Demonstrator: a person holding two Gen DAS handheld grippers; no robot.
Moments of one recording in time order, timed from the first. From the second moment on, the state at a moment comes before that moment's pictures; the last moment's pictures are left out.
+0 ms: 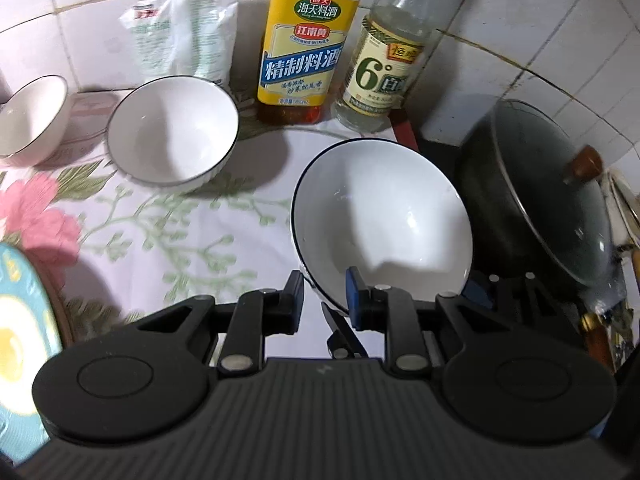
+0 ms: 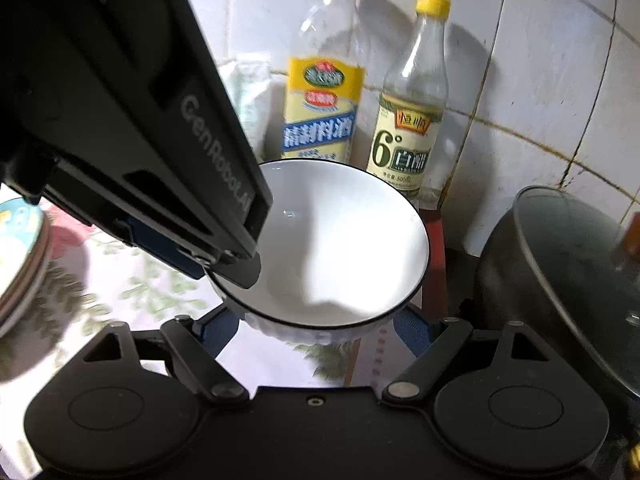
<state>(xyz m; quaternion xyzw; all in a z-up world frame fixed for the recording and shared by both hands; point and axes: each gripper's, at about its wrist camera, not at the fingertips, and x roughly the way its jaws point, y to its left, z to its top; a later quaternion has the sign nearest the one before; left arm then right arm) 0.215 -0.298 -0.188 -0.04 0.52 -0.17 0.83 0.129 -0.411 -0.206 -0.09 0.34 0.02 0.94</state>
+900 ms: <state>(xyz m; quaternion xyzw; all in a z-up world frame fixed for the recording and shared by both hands) 0.141 -0.207 -0.216 -0.06 0.56 -0.15 0.81 0.056 -0.335 -0.240 -0.07 0.38 0.07 0.92</state>
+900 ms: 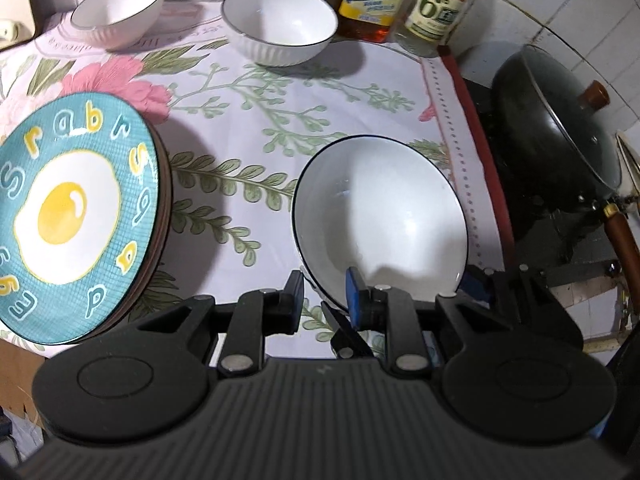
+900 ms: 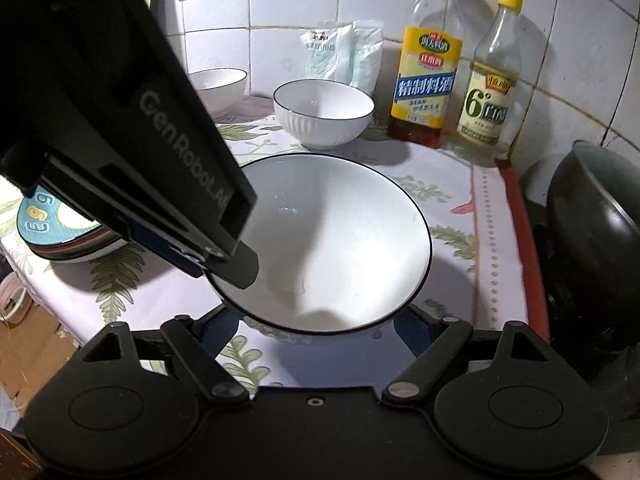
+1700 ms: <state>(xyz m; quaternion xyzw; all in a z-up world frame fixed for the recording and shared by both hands) 0.141 -0.182 -0.212 -0.03 0.57 -0.16 0.81 0.033 -0.329 -0.221 -0.04 0.39 0.05 0.92</state>
